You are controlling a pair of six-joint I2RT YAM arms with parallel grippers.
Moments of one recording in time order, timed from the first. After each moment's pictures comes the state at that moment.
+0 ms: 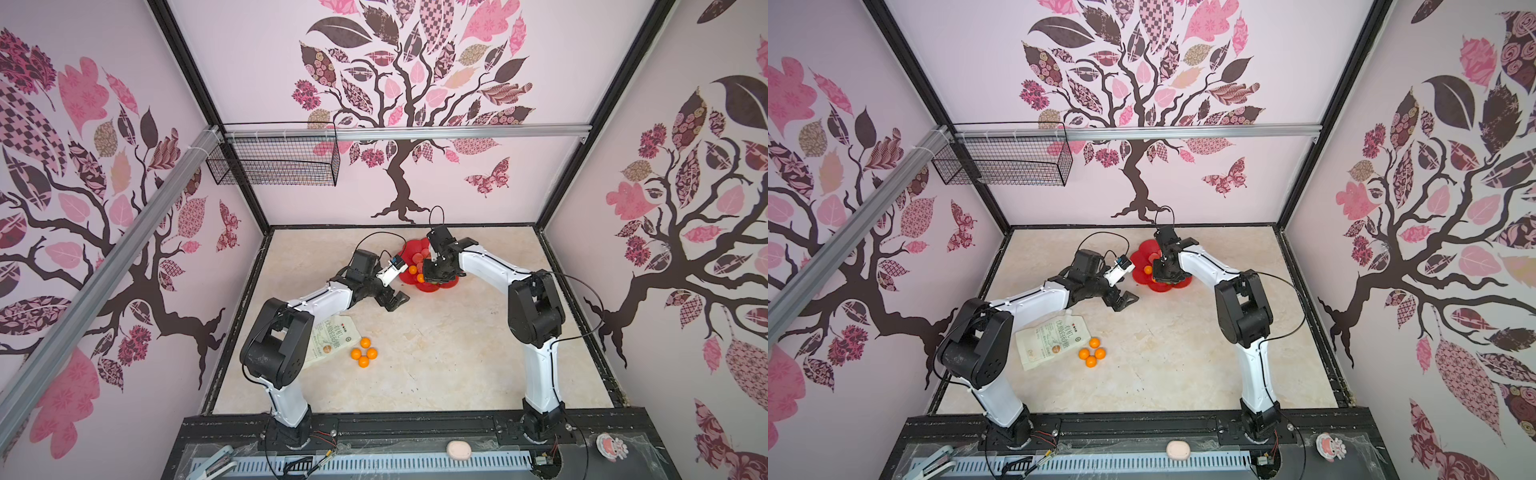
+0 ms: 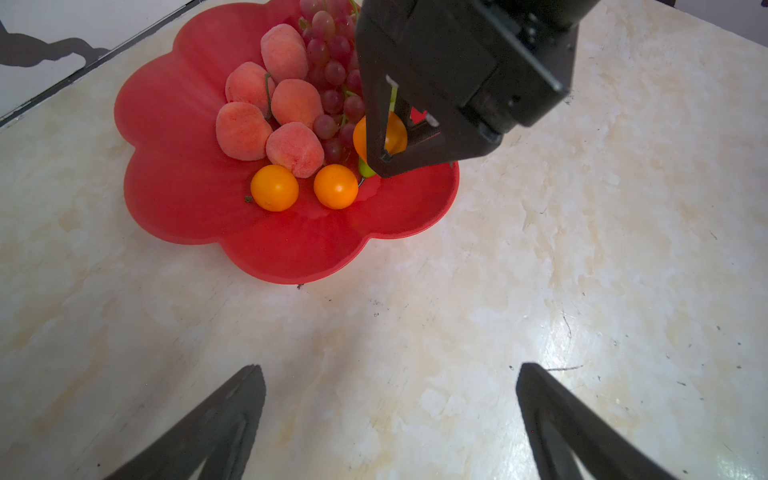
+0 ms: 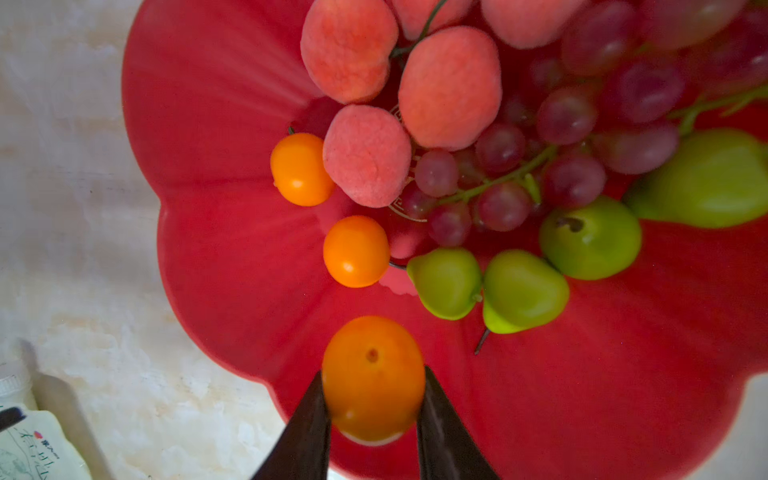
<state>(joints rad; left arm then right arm) -0.44 1.76 1.10 -0.12 0.46 0.35 0.45 2.12 1.73 -0.76 -0.07 0.44</state>
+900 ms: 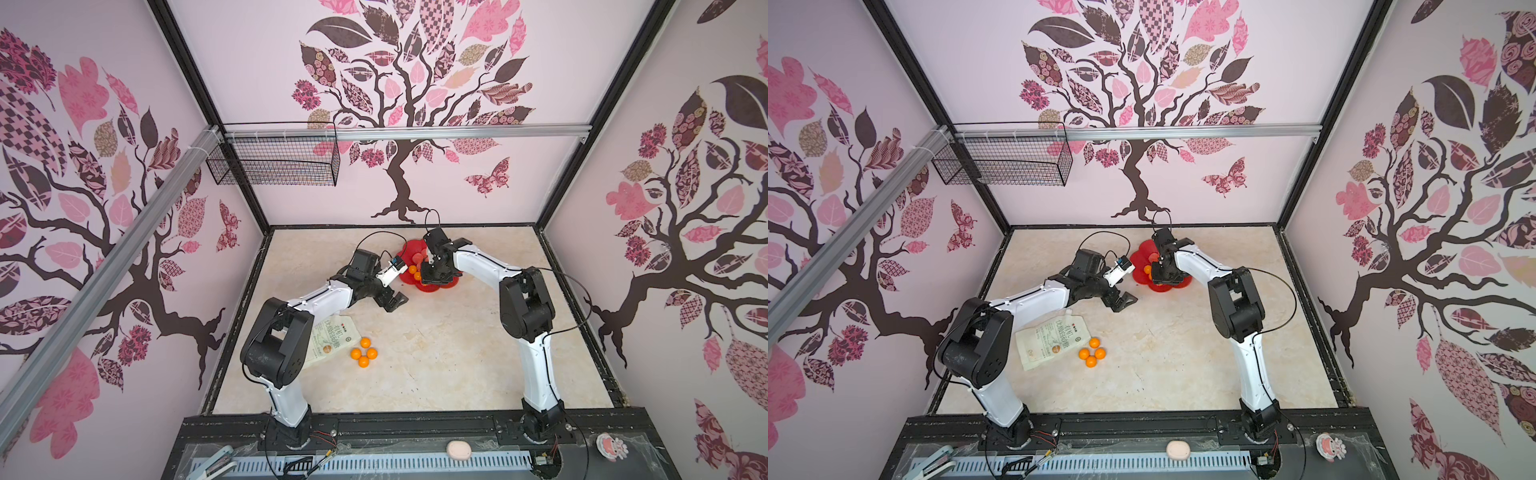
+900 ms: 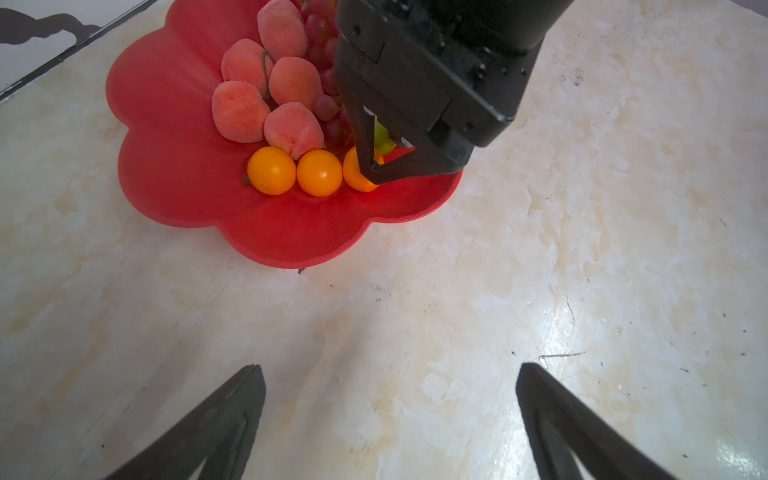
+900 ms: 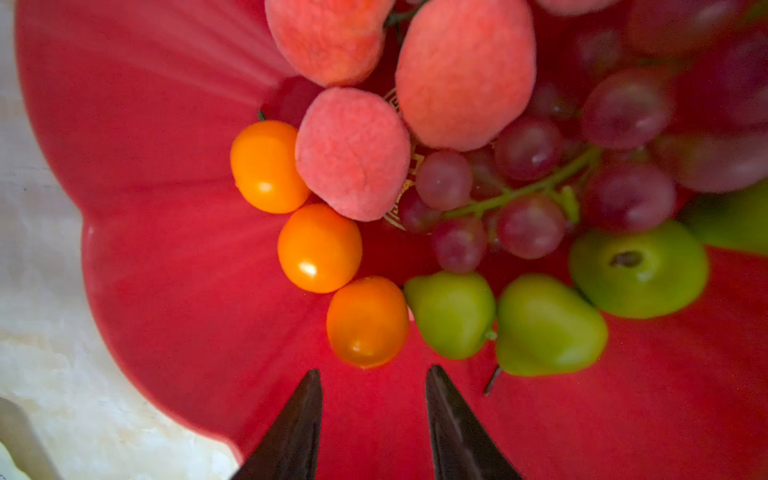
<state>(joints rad) -0.44 1.76 1.13 -0.19 0.45 0.37 0.45 2.19 1.78 -0.79 -0.07 0.42</state>
